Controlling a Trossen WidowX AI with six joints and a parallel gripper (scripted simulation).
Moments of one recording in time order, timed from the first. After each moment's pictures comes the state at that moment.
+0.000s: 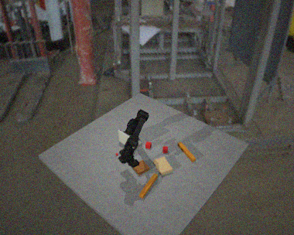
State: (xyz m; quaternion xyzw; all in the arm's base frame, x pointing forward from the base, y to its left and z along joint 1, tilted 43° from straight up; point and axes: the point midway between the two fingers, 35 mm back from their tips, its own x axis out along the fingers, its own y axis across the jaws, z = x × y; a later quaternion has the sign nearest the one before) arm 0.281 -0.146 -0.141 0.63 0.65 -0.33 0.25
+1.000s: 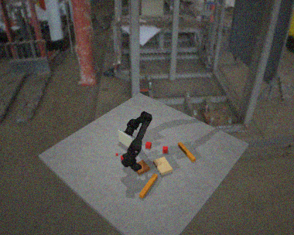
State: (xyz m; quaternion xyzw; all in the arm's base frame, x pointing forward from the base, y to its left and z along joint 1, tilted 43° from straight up) arm 0.280 -0.096 -0.167 0.63 0.65 -0.34 0.24
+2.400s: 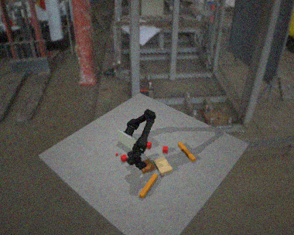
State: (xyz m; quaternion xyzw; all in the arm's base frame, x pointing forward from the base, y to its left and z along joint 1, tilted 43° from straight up) arm 0.290 -0.066 -0.141 0.64 0.65 -0.34 0.24
